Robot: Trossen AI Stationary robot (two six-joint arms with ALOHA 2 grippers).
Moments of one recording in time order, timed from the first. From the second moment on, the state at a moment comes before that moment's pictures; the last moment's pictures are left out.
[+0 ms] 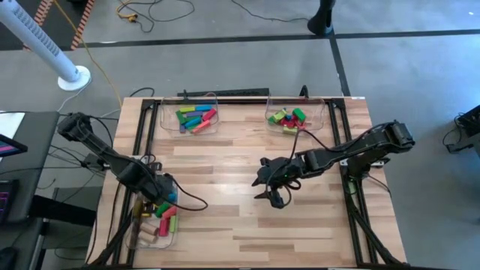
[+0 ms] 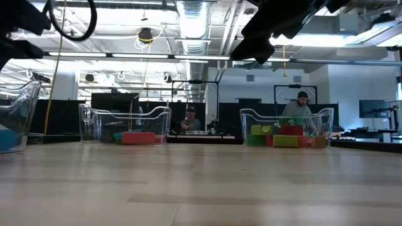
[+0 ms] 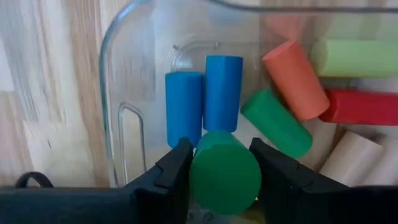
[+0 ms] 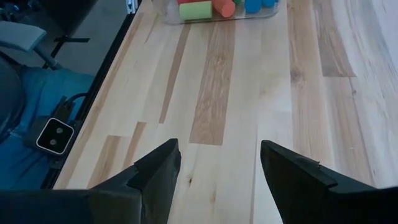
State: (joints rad) left arm -0.62 1.07 0.82 -1.19 -0.06 -0.65; right arm 0.21 1.49 0.97 -0.10 -0.10 0.18
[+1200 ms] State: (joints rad) left arm -0.62 0.95 0.81 -1.08 -0.13 -0.60; right arm 0.20 1.46 0.97 -0.11 -0.10 0.13
